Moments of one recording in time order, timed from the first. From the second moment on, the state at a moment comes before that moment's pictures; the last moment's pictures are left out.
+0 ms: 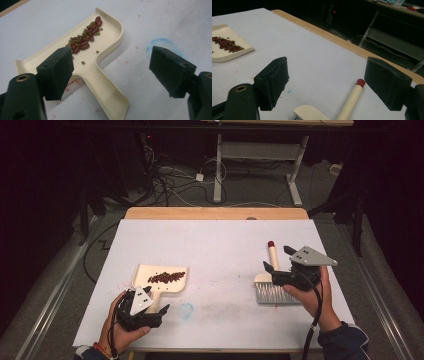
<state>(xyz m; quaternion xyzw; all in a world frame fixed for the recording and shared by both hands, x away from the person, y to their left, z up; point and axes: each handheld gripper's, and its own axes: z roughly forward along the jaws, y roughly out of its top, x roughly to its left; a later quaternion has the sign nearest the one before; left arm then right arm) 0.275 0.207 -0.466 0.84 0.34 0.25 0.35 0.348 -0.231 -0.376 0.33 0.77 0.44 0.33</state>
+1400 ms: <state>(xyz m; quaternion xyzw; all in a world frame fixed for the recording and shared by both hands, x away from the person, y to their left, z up) 0.275 0.203 -0.467 0.85 0.32 0.26 0.34 0.312 -0.258 -0.411 0.31 0.78 0.43 0.34</state>
